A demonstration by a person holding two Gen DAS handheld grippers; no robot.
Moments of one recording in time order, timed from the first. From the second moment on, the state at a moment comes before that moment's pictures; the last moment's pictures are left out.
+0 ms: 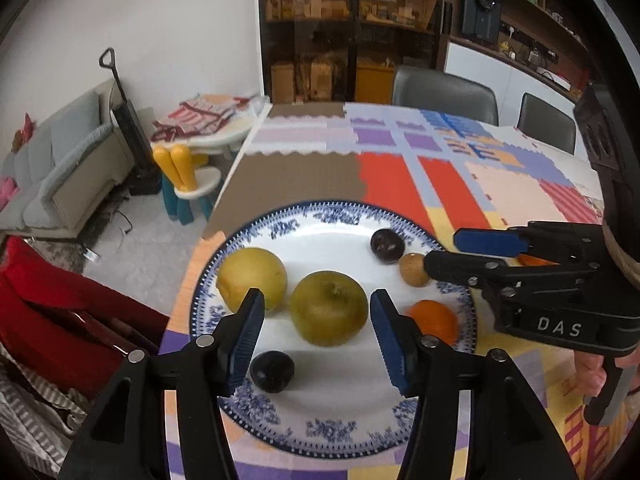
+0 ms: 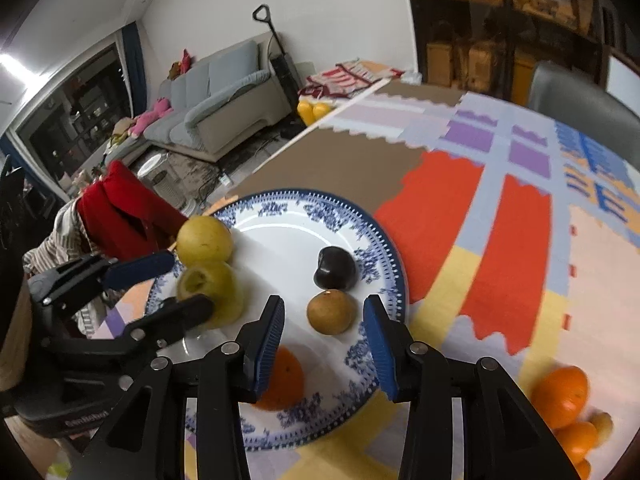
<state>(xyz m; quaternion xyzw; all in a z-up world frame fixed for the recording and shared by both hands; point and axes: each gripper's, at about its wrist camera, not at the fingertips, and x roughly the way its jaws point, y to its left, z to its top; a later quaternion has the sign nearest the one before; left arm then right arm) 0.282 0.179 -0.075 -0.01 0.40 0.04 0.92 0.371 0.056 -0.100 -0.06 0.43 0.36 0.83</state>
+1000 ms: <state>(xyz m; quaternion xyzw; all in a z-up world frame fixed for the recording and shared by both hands) 0.236 0.057 -0.015 0.06 0.31 -0.09 0.94 0.271 -0.105 -0.026 -0.03 0.35 0.16 0.92</state>
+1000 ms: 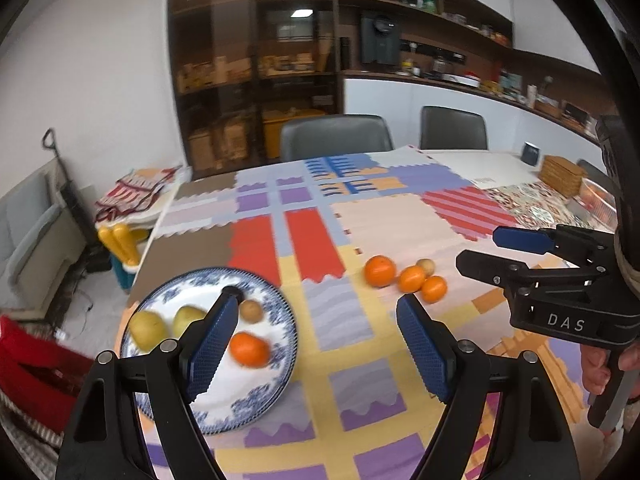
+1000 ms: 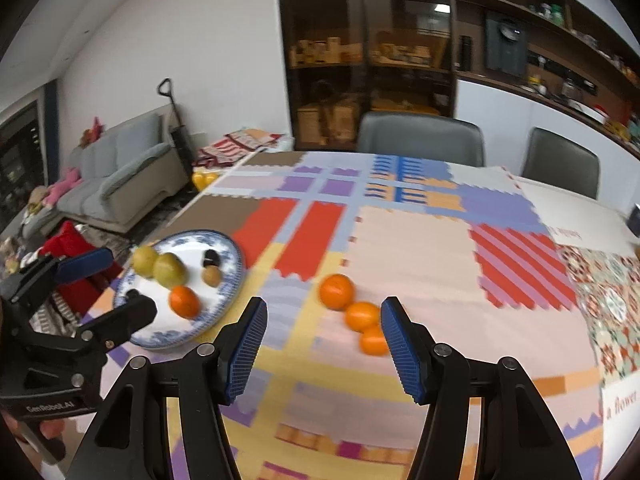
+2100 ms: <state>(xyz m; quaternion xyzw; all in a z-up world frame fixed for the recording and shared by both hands) 0.367 0.012 -0.099 0.02 0.43 -0.19 0.88 0.312 -0.124 -0.112 0.02 0.43 0.08 0.90</state>
